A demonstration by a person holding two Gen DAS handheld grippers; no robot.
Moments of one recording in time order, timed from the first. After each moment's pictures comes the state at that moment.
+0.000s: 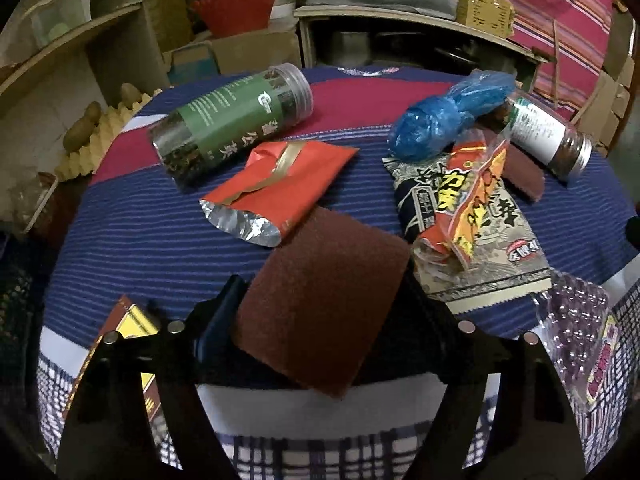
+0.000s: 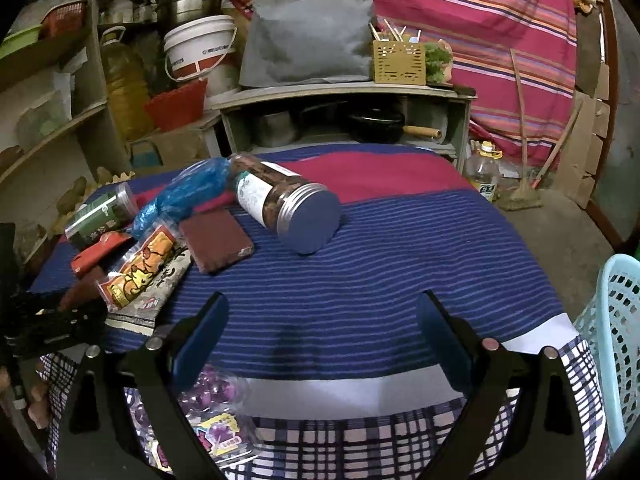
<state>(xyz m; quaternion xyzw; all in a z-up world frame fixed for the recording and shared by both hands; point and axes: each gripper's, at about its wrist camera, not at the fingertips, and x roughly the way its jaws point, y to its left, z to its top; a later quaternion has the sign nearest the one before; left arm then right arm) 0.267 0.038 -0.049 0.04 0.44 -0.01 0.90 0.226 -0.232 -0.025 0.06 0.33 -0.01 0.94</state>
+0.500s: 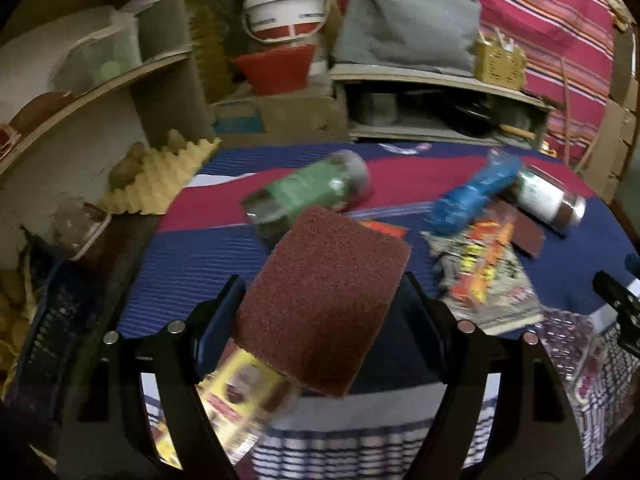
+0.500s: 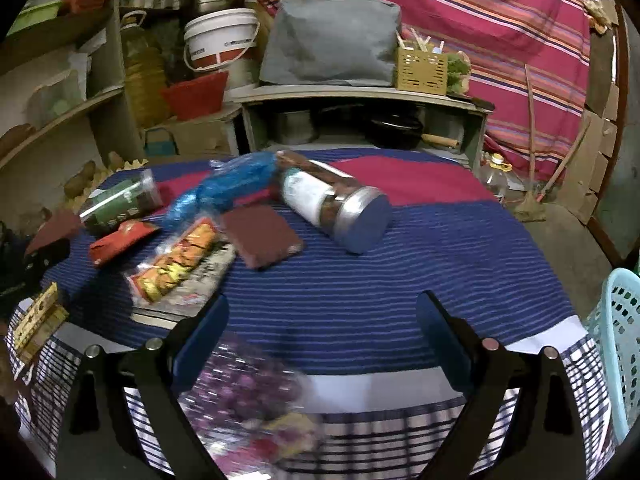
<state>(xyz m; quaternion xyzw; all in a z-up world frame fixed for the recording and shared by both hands) 0.248 0.083 0.007 0.04 0.36 0.03 0.93 0.226 -0.177 -0.015 0.03 0.33 0.00 0.94</state>
